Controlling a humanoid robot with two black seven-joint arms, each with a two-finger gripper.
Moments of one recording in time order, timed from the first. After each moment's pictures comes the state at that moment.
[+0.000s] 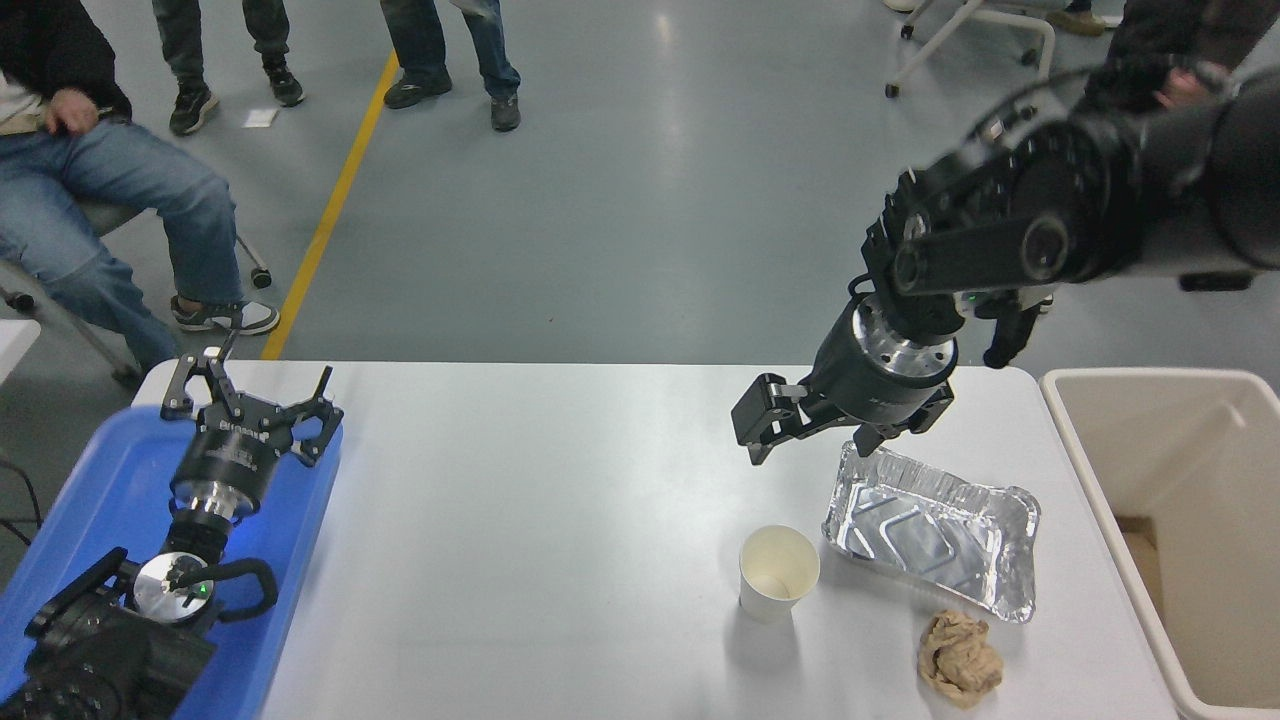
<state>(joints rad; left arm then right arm) -0.53 0.22 -1.15 -0.30 -0.10 -0.79 -0.17 1.92 -0.01 -1.19 1.30 0.04 0.49 0.00</state>
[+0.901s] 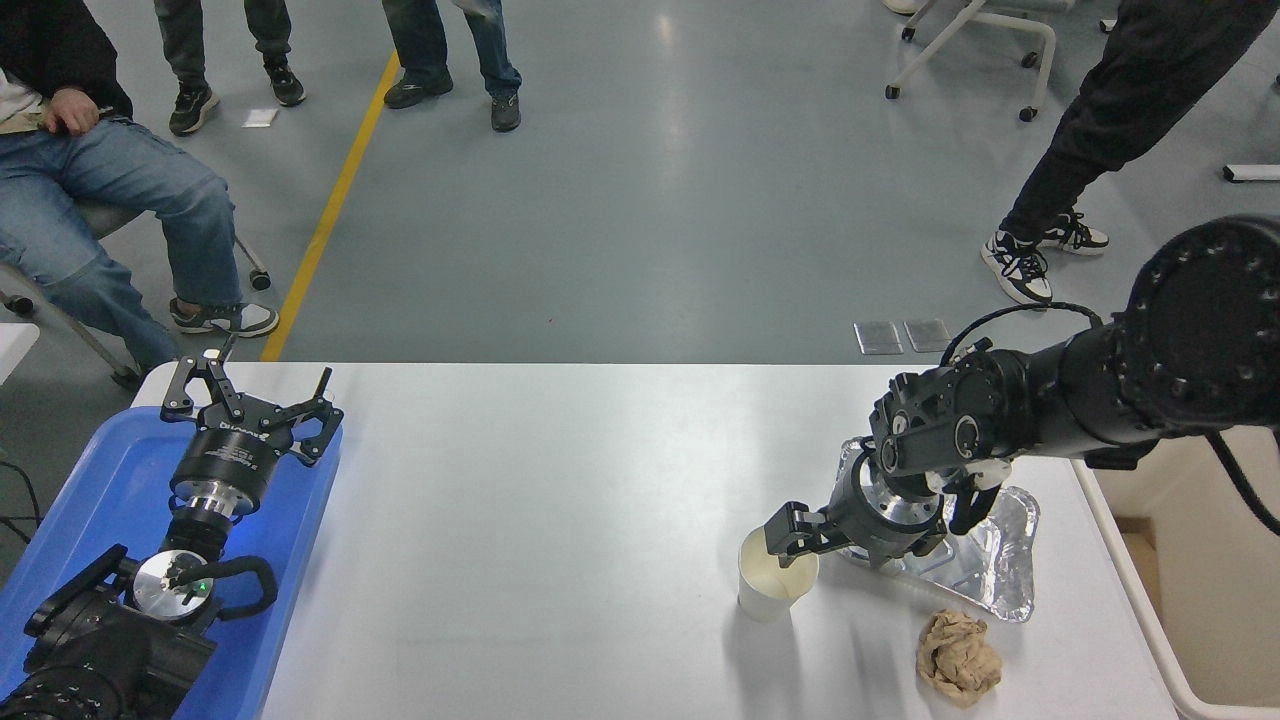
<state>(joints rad) -0.53 0.22 -1.15 -0.30 -0.11 -0.79 -0.17 1.60 0.00 -1.21 1.21 -0.01 0.29 -0.03</state>
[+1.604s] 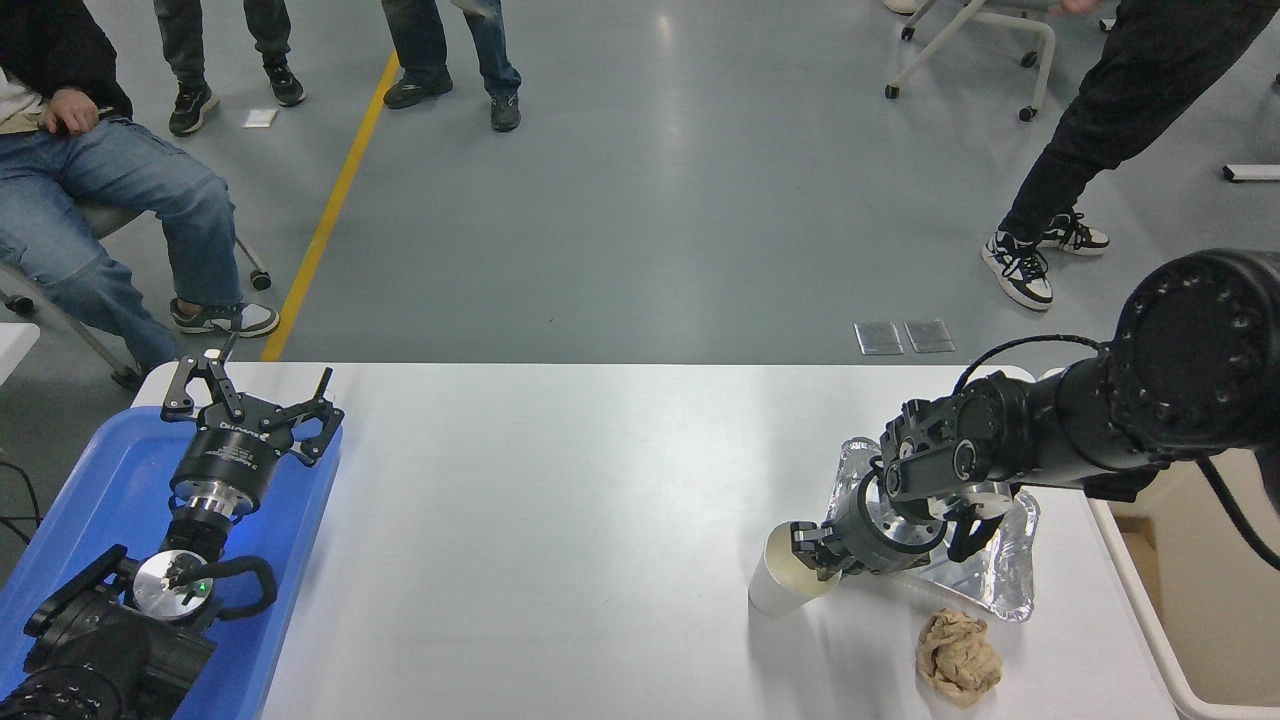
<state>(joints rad) -0.53 0.22 -1.15 -0.30 -0.10 -0.79 -0.17 1.56 0.00 -1.21 1.21 0.05 0.24 -0.02</state>
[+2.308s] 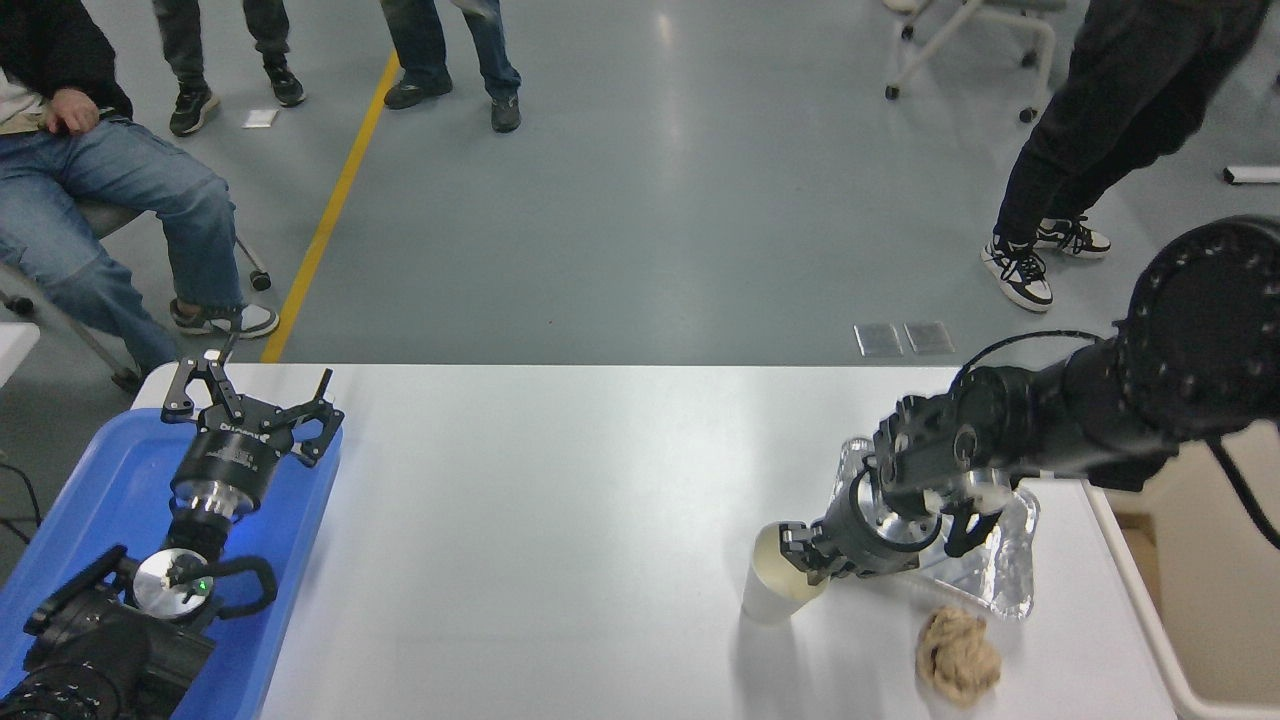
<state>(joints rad) -0.53 0.22 -1.15 -0.30 -0.10 -0.79 -0.17 1.80 0.00 -1.23 1.43 0.08 0.27 -0.01</state>
